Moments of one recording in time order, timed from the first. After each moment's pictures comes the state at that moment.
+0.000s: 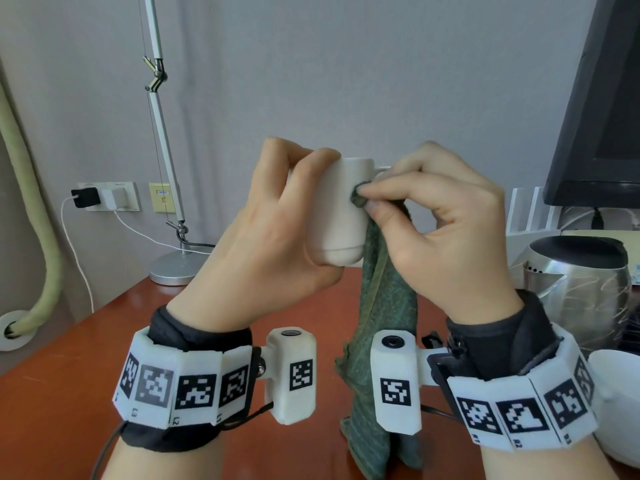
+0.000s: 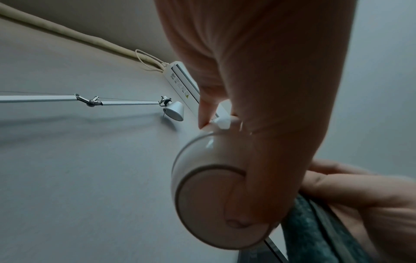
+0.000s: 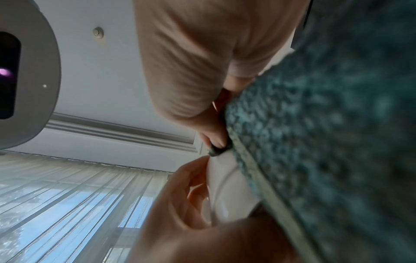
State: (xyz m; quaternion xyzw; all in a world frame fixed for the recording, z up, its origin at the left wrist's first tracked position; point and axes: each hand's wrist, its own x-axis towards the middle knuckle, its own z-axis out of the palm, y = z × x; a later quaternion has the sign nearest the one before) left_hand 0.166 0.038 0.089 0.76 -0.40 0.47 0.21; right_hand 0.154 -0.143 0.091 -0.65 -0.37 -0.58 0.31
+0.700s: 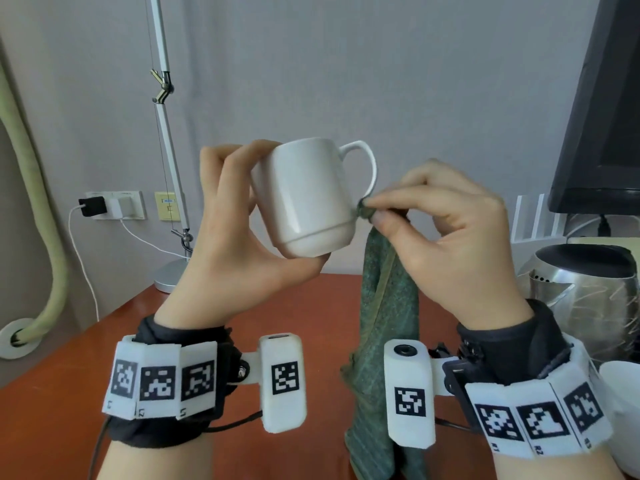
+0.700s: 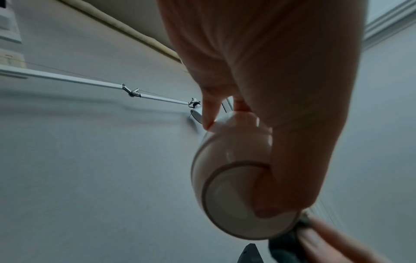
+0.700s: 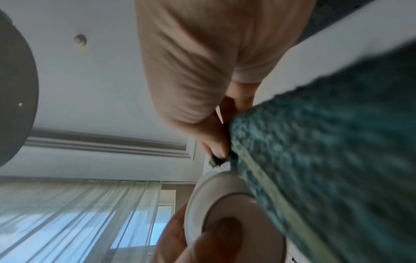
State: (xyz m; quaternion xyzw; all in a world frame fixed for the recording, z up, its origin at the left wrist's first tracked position) left_hand 0.177 0.057 0.086 0.69 -0.38 0.49 0.38; right_hand 0.158 -0.148 0.091 -0.67 -0.37 -0.54 0.35
